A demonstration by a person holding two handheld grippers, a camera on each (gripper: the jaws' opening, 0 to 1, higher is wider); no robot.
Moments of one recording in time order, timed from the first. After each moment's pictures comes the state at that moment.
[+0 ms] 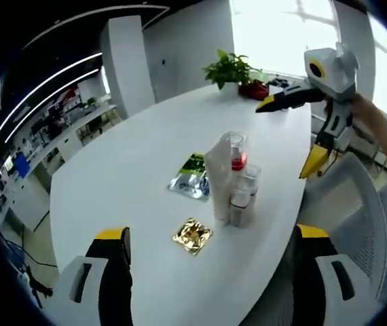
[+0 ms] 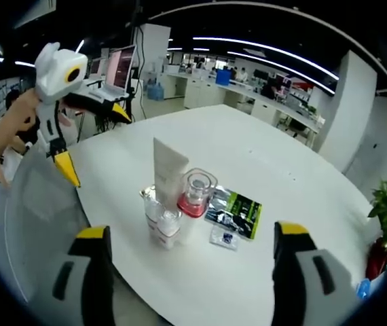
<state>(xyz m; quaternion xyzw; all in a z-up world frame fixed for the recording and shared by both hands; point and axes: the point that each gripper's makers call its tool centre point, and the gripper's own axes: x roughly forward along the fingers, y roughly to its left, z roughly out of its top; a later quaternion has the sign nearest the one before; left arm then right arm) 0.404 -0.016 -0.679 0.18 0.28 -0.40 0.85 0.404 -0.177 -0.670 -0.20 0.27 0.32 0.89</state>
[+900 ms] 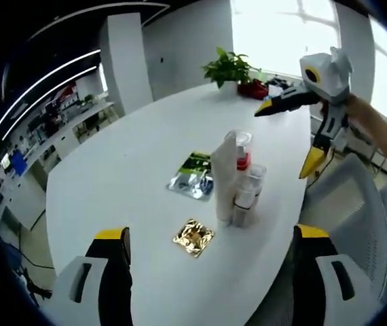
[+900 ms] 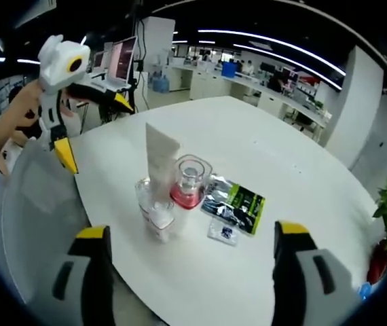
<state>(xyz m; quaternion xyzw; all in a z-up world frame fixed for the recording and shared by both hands) 0.417 -0.014 -0.685 0.17 0.29 -0.41 0.85 0.415 -0.187 -0.688 -0.20 0.29 0.34 0.87</state>
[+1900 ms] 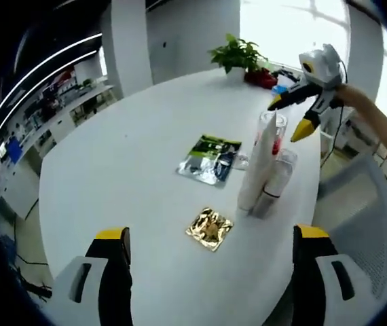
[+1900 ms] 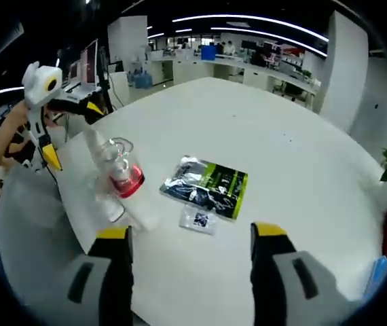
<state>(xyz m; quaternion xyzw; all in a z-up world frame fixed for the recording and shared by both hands) 0.454 0.001 -0.720 0.16 0.34 -0.41 0.83 0.467 -0.243 -0.725 -0.13 0.36 0.30 0.87</state>
